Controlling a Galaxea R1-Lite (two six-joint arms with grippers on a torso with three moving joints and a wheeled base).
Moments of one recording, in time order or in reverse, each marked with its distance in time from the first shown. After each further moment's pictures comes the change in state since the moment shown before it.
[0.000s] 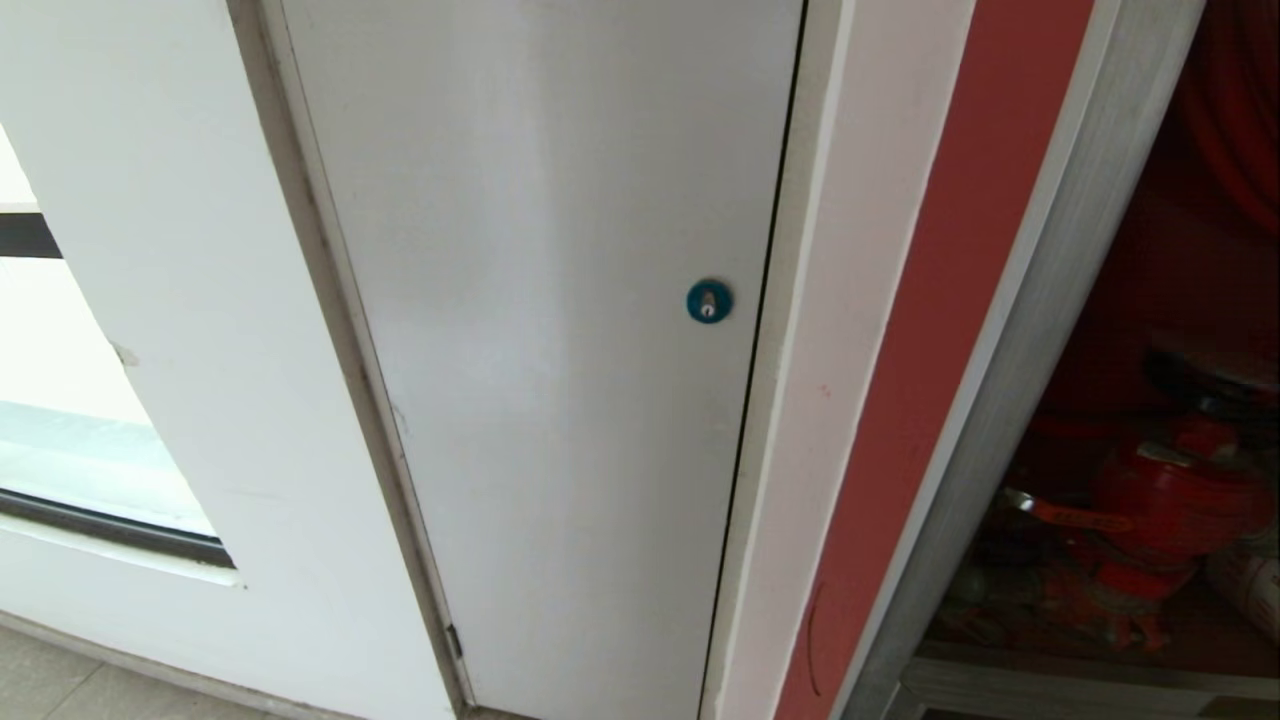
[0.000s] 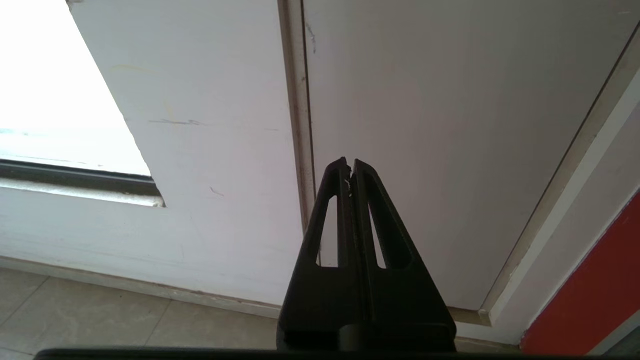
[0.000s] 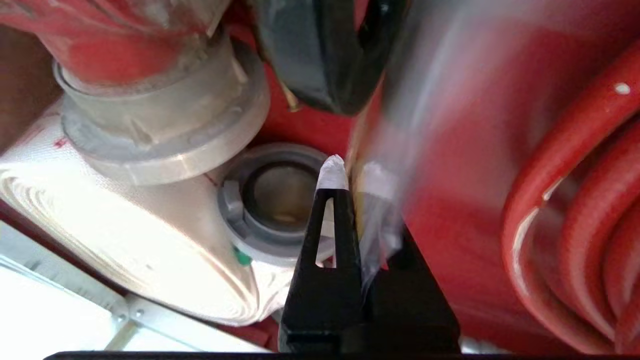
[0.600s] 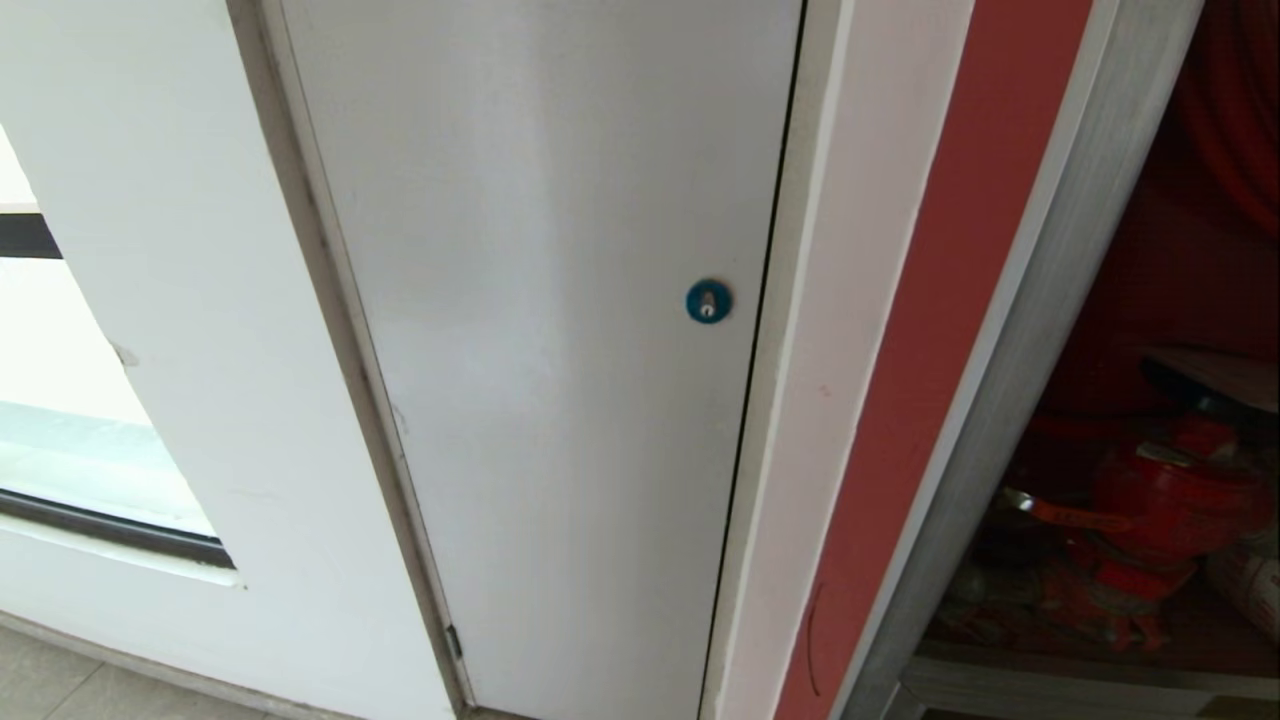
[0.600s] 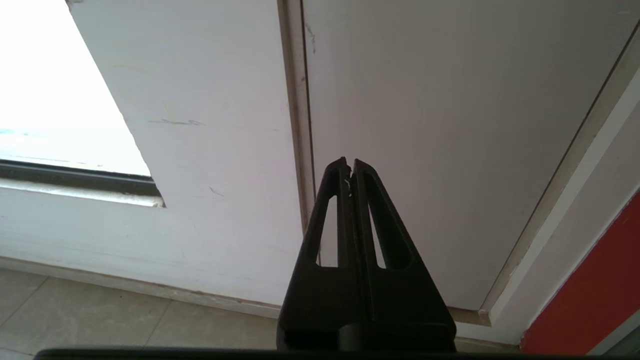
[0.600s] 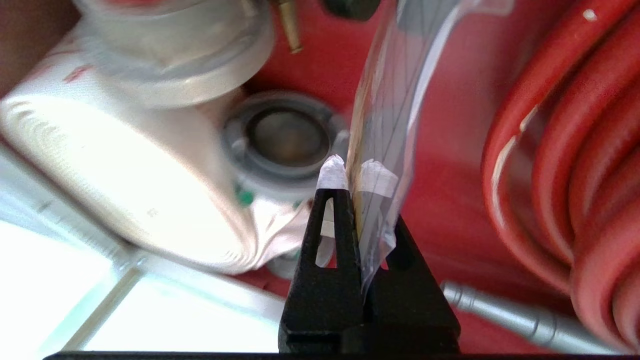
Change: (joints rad) left arm 0.000 0.000 0.000 0.000 -0.001 0.000; right arm -0.079 -0.139 0.041 0.077 0.012 -0.043
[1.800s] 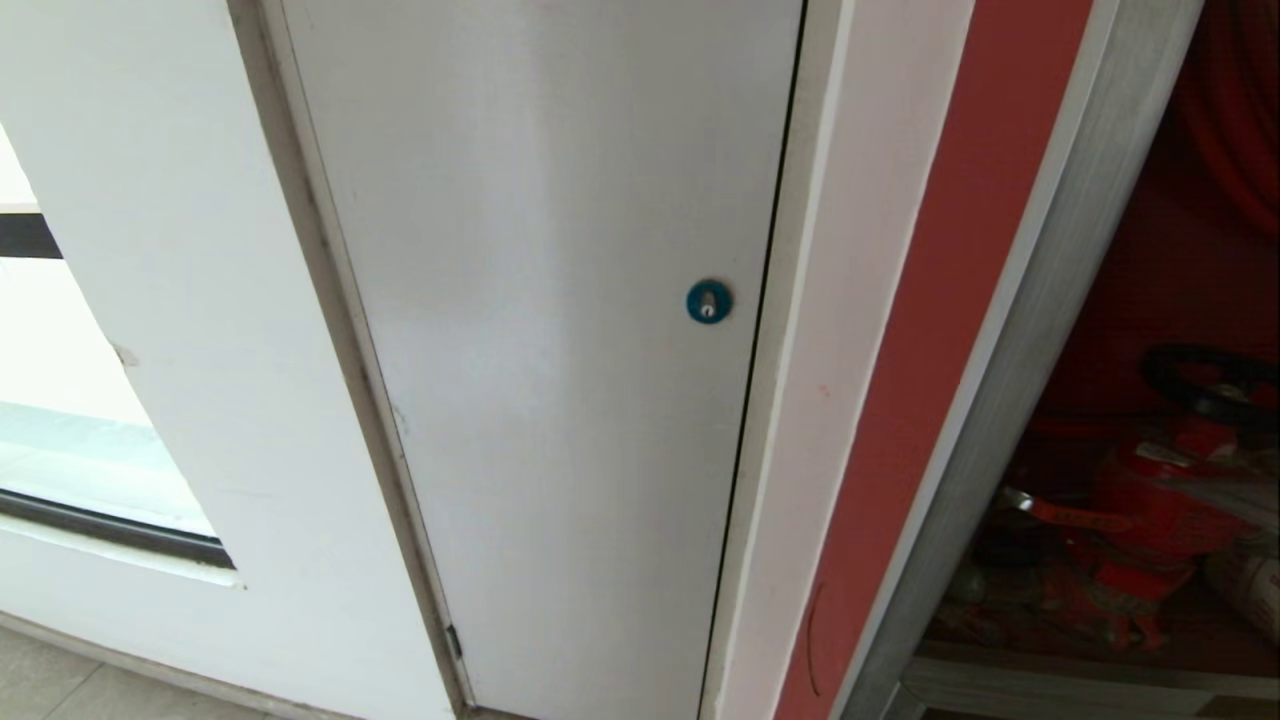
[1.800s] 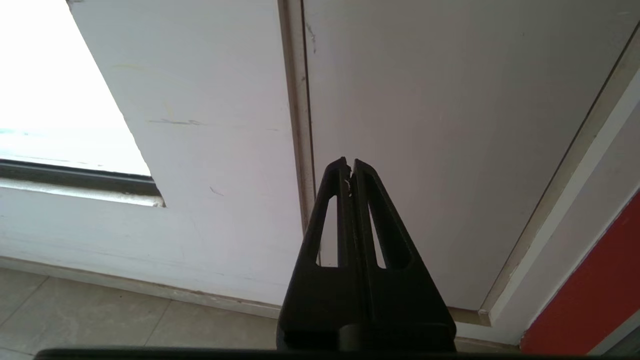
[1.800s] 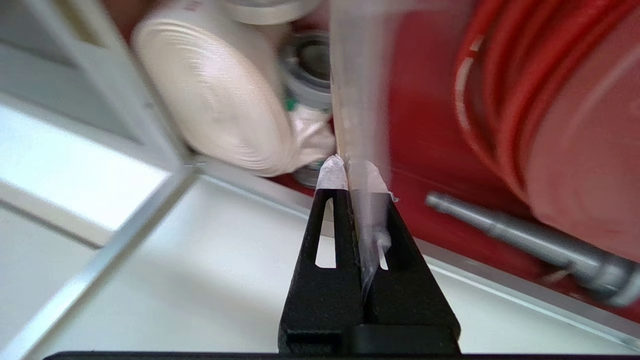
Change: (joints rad) left arm 0.000 0.000 0.000 0.000 0.000 0.000; right arm -0.106 -0.431 -0.220 0.690 0.018 -0.052
